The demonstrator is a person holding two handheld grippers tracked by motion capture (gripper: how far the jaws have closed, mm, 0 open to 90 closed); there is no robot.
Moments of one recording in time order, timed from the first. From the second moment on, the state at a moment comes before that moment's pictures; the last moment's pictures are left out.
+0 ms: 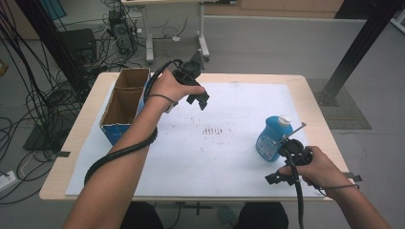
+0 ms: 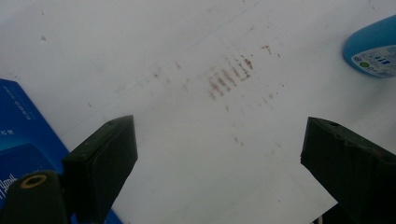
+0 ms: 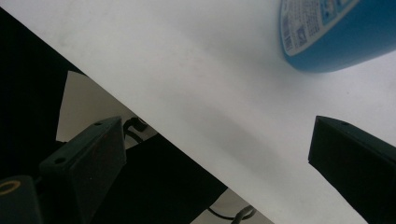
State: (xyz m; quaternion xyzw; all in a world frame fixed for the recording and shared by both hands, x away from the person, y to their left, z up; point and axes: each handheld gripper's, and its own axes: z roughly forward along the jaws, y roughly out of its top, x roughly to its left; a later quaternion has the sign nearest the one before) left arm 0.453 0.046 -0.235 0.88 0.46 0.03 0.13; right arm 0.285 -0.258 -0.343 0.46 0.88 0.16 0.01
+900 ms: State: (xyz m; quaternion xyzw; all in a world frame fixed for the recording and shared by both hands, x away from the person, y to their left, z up) left arm 0.447 0.058 -0.233 0.88 0.45 0.03 0.14; right arm 0.291 -0.284 -0.352 0.47 0.87 0.14 0.02
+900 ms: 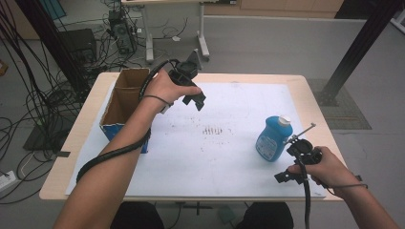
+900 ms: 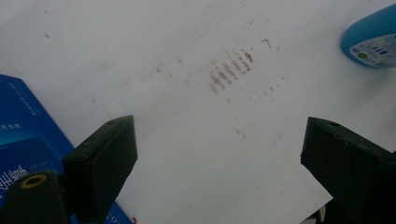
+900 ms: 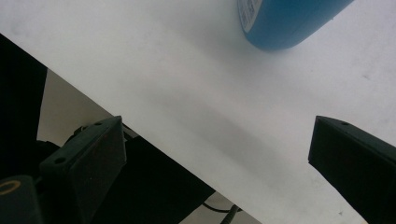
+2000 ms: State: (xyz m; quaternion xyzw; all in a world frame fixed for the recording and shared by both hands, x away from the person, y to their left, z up) left arm 0.446 0.057 -0.238 0.88 0.45 0.03 0.14; right arm 0.294 -0.304 -0.374 0.49 0.86 0.14 0.02
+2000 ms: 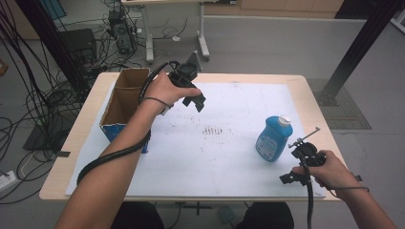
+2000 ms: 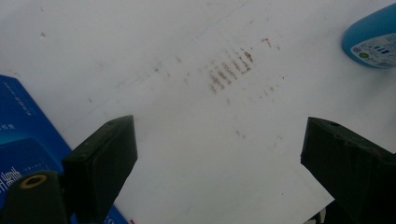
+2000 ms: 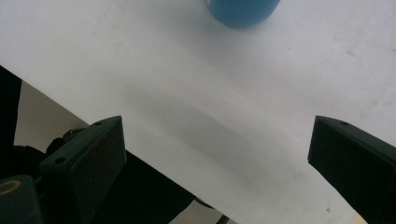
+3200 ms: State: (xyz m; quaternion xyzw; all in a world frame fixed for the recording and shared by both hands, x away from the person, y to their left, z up) left arm 0.439 0.055 -0.241 0.88 0.45 0.03 0.15; right arm 0.295 -0.316 -0.401 0.48 0.82 0.28 0.12
